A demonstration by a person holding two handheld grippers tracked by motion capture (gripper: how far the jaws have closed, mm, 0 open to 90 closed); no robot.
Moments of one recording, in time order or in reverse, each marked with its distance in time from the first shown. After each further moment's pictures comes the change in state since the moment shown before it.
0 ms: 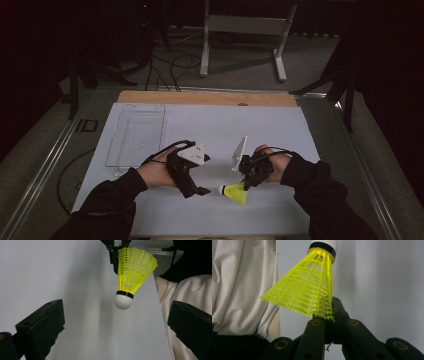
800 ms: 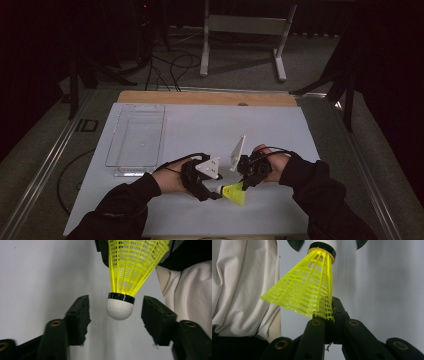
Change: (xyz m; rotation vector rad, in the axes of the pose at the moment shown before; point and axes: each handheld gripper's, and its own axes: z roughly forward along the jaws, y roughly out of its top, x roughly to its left) left arm -0.007 -0.001 0.046 0.072 -0.040 0.064; right arm 0.002 0.005 -0.001 -0.002 -0.003 -0.011
